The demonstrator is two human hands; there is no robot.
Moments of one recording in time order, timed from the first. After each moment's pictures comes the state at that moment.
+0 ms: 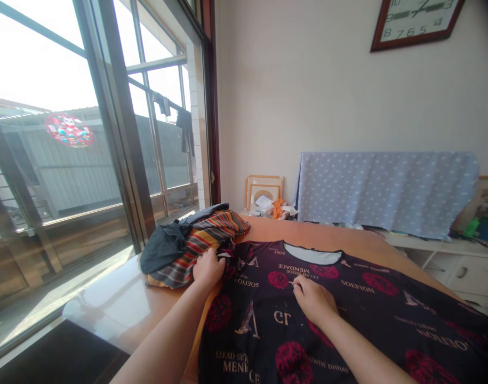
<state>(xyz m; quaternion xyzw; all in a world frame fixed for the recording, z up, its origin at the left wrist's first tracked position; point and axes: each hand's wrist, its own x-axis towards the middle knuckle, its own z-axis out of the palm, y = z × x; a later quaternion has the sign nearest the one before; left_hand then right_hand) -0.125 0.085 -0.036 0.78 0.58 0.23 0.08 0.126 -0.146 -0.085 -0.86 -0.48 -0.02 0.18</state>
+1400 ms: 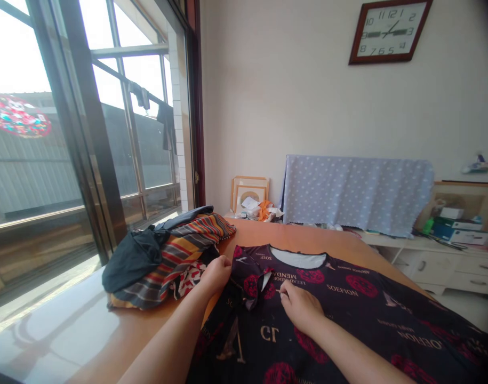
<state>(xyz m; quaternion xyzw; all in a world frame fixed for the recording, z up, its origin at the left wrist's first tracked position) -0.047 0.096 -0.059 0.82 0.41 0.25 0.31 0.133 -0.135 -0.080 -0.86 -0.48 0.02 0.17</state>
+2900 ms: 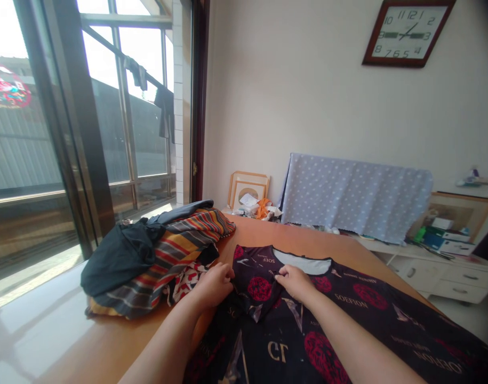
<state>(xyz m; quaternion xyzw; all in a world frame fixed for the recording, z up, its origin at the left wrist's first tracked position) -0.076 0.094 -0.055 0.92 0.30 0.13 0.21 0.199 -0.044 -0.095 -0.86 -0.41 0.07 0.30</state>
